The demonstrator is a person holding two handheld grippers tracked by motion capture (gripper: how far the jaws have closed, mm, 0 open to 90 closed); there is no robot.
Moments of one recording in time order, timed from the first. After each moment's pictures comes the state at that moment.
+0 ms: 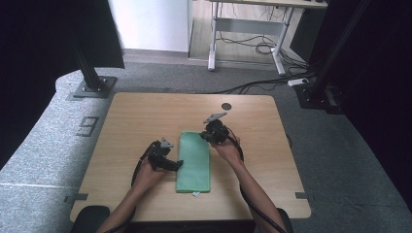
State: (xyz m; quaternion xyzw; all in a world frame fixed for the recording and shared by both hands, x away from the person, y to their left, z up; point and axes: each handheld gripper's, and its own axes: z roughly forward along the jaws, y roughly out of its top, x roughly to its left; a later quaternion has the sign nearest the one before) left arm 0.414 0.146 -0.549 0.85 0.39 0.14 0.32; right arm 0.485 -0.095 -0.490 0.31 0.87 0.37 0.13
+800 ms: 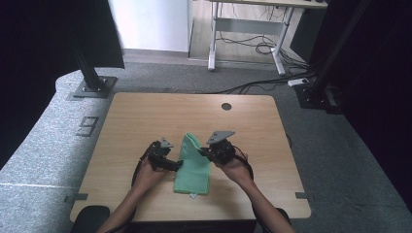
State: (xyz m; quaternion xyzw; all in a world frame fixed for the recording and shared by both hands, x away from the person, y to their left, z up) left arm 0.414 0.146 -0.549 0.85 0.40 0.14 0.32; right arm 0.389 -0.107 -0.458 0.23 0.87 0.41 0.13
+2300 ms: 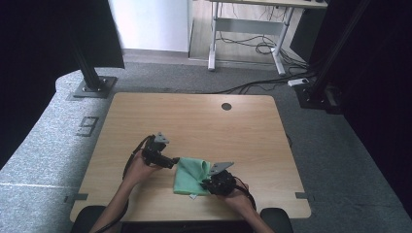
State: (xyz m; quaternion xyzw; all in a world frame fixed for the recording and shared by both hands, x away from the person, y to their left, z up) left arm 0.410 0.160 -0.504 0.86 0.36 0.12 0.34; right arm 0.327 -0.116 -0.535 0.26 0.89 0.37 0.05
